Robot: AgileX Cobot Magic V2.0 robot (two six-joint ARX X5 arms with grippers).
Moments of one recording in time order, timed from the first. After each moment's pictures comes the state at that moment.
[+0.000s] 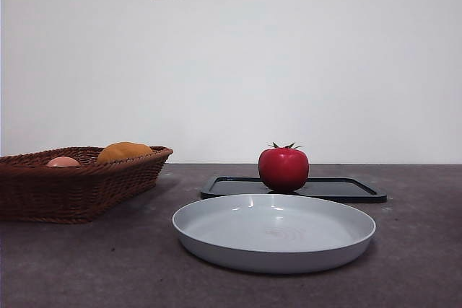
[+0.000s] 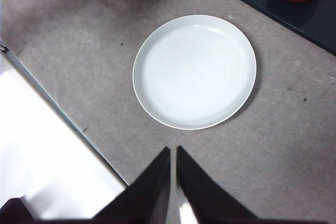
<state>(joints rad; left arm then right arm) -0.40 1.02 1.22 -1.13 0.66 0.11 0.48 0.87 1.09 -1.09 -0.34 -0.02</state>
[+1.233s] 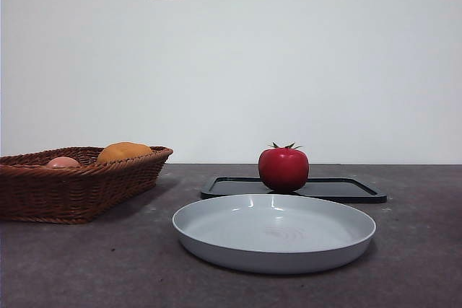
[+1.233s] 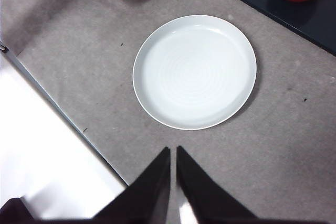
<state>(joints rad) 0.02 0.31 0.45 -0.15 -0.05 0.14 0.48 0.87 1.09 -1.09 -0.34 -0.02</state>
